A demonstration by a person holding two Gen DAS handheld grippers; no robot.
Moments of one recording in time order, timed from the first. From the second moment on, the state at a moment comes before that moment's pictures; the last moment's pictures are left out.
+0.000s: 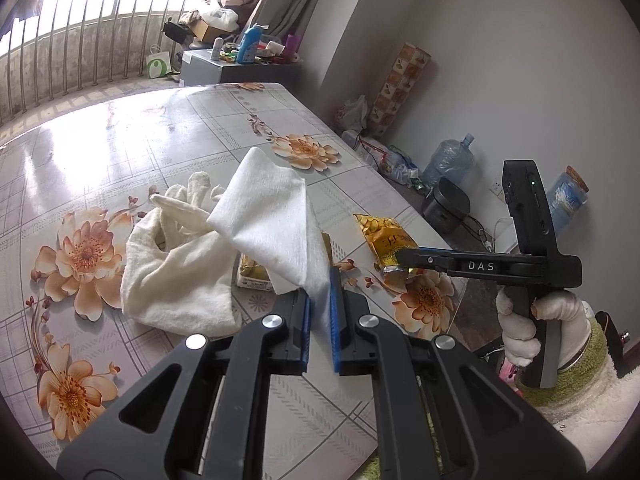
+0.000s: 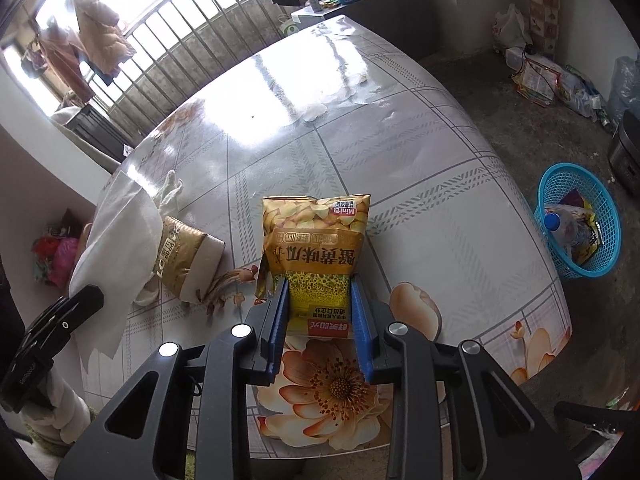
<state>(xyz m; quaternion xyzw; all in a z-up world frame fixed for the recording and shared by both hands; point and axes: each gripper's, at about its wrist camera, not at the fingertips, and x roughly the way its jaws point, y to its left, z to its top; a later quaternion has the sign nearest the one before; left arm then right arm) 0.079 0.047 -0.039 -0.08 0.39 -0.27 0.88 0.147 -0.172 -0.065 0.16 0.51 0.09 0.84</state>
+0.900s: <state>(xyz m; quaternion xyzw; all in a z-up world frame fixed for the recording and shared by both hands) 0.125 -0.086 0.018 0.02 0.35 -0.39 0.85 0.081 -0.349 -0.035 0.36 0.36 -0.03 0.86</state>
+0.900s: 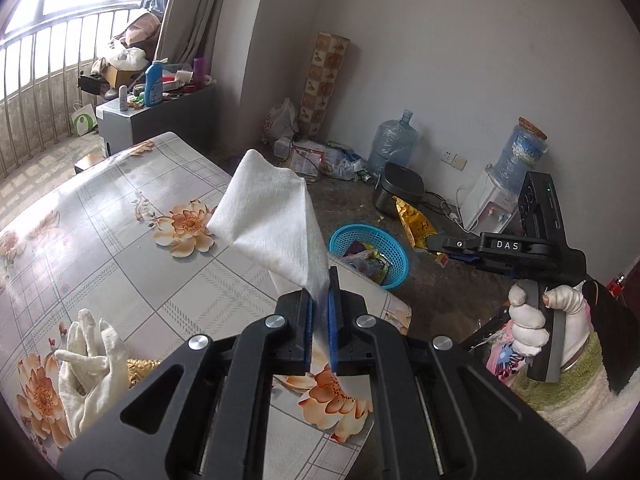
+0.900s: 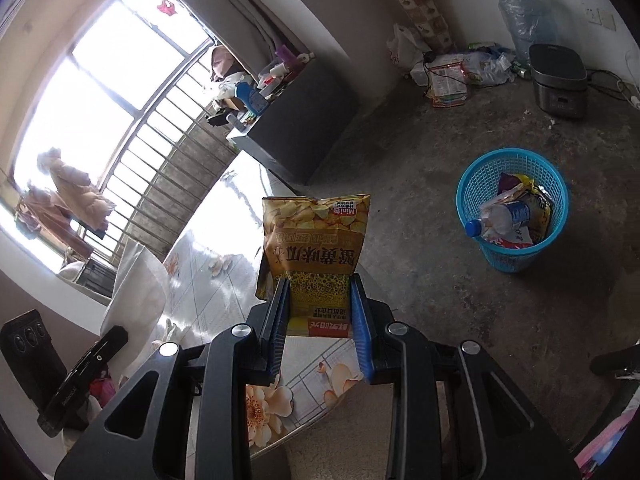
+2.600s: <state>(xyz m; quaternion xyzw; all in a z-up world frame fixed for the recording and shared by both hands) 0.248 -0.530 -0.150 0.20 0.50 -0.51 0.67 0.108 -0.637 -0.294 0.63 0.29 -0.20 0.69</state>
